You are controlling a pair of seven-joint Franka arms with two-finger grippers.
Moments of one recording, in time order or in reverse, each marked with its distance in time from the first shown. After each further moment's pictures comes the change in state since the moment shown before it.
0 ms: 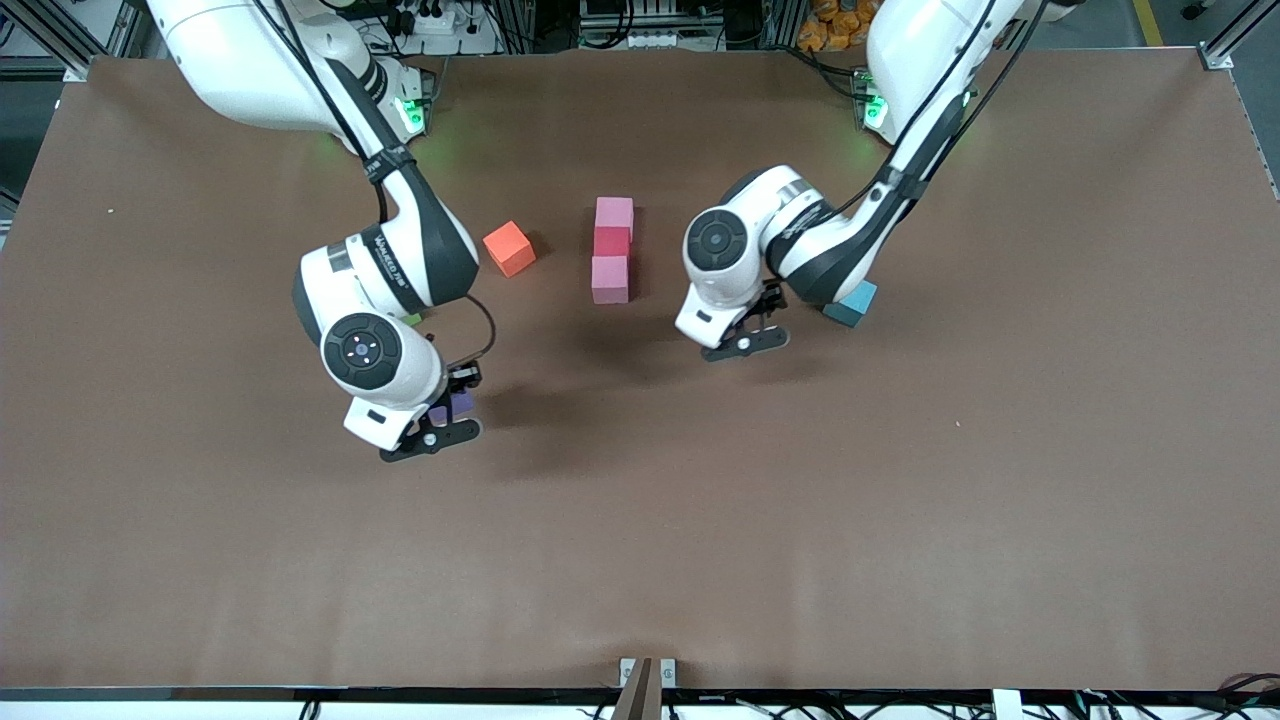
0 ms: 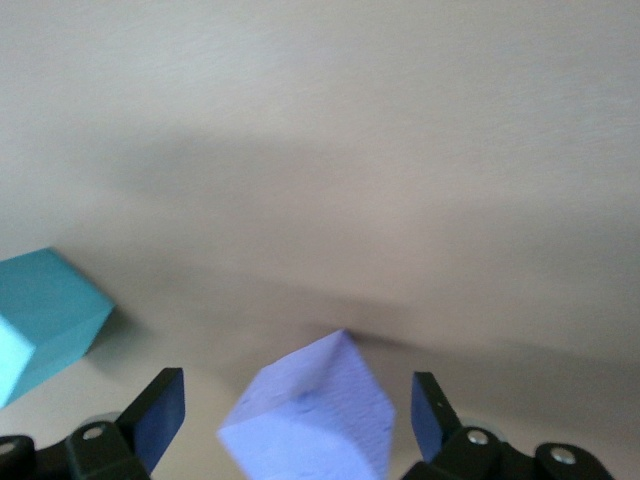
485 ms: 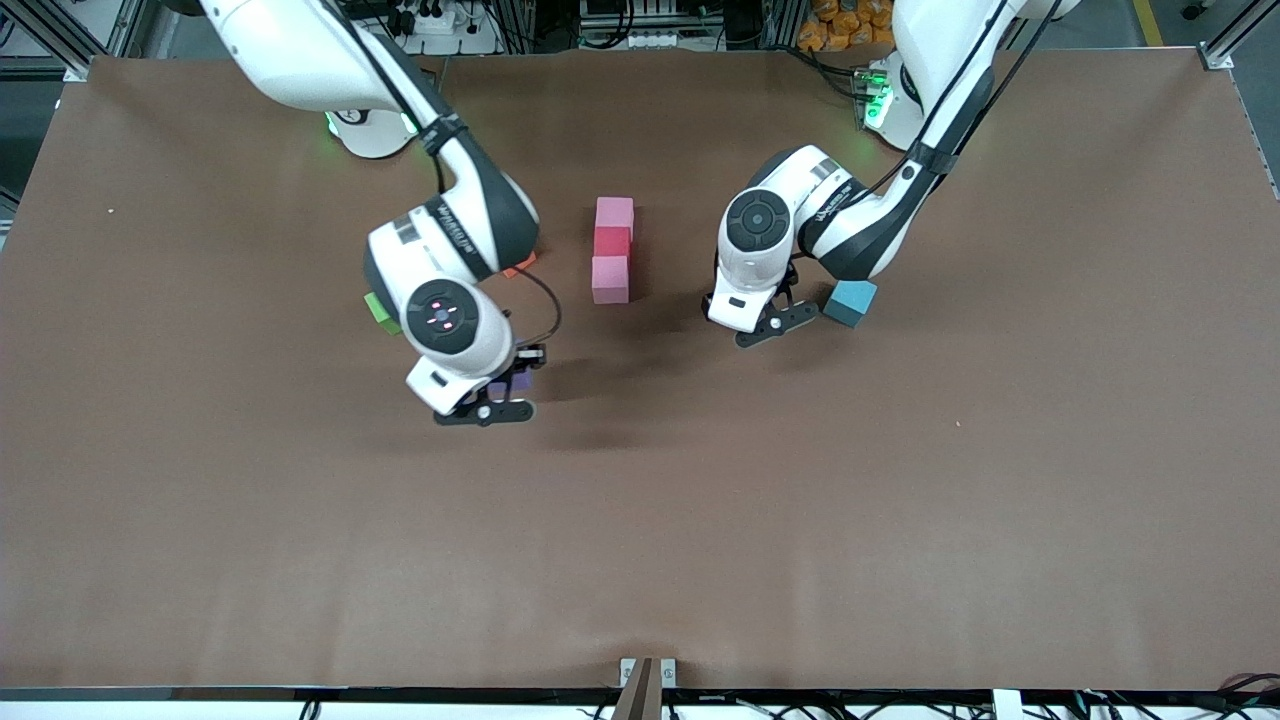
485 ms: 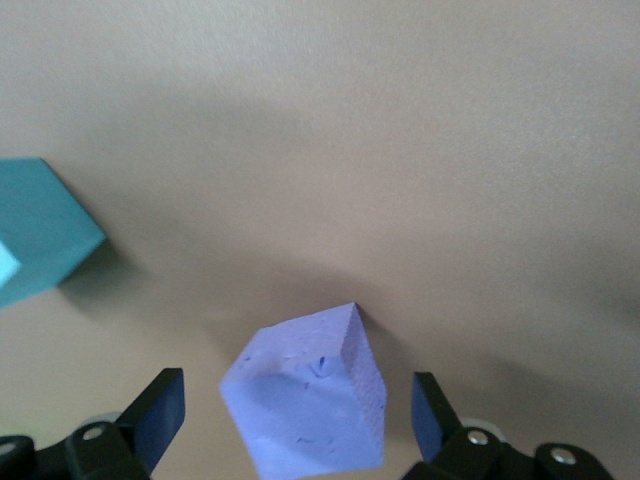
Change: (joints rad) left arm 0.037 -0.073 -0.012 -0.165 -0.071 0.174 -0.154; right arm 0.128 0.015 0.006 0.002 0.061 0.016 0.347
